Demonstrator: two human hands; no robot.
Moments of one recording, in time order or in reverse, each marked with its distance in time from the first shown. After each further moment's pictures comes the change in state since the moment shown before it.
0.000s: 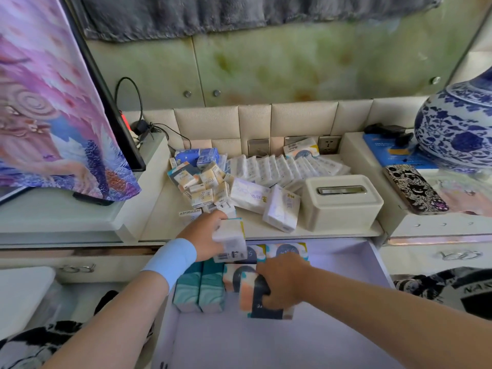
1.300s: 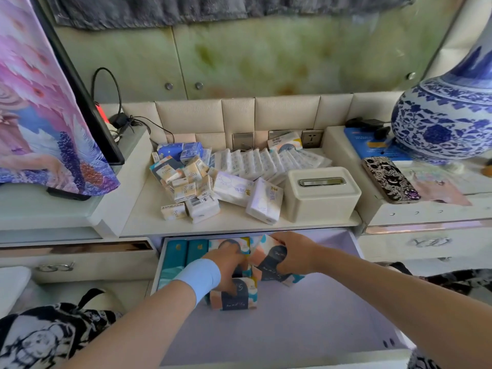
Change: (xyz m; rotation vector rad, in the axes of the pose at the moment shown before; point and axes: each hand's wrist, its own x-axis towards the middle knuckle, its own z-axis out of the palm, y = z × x) left_hand -0.010 0.043 0.085 0.521 -0.390 0.222; right_hand -0.026 0.064 0.008 0.719 0.059 0.268
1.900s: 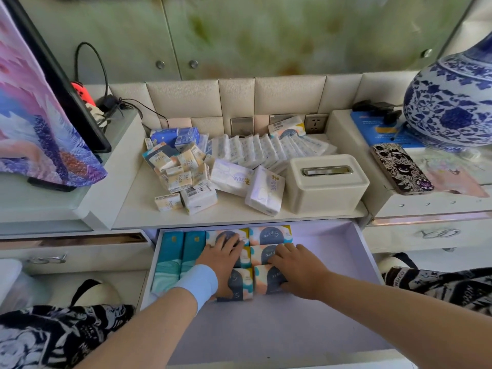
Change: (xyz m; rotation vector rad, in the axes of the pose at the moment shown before) left_hand 0.028 -0.012 0.050 0.219 0.030 -0.079; right_hand 0.019 0.048 0.064 -0.733 0.109 -0.307
